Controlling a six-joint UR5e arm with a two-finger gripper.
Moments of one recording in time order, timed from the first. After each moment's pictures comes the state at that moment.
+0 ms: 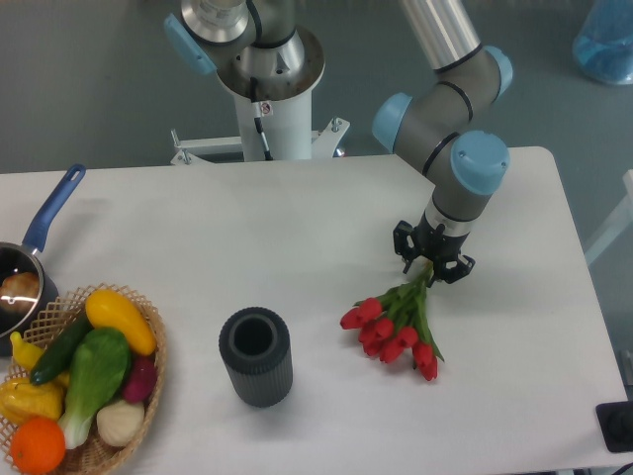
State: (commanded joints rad) arm 2.77 -2.00 -1.85 -0.85 1.42 1.34
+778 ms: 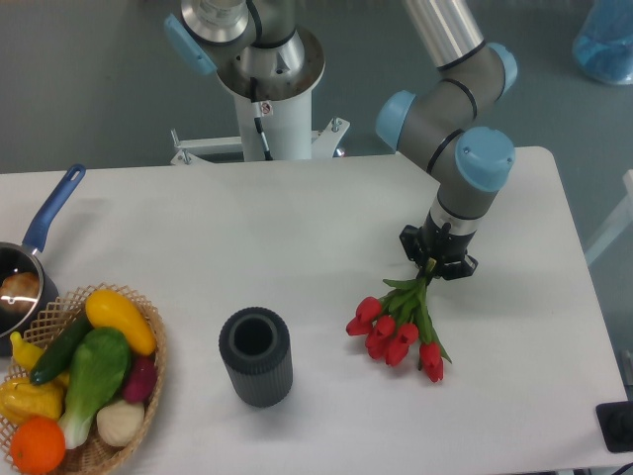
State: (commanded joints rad) arm 2.77 -2.00 -1.82 -0.86 1.42 1.33
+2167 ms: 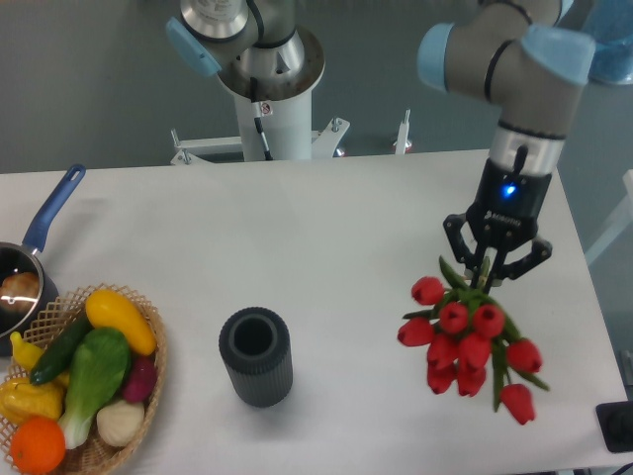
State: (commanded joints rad) arm 2.85 -1.85 -1.55 -0.87 0.87 1.10
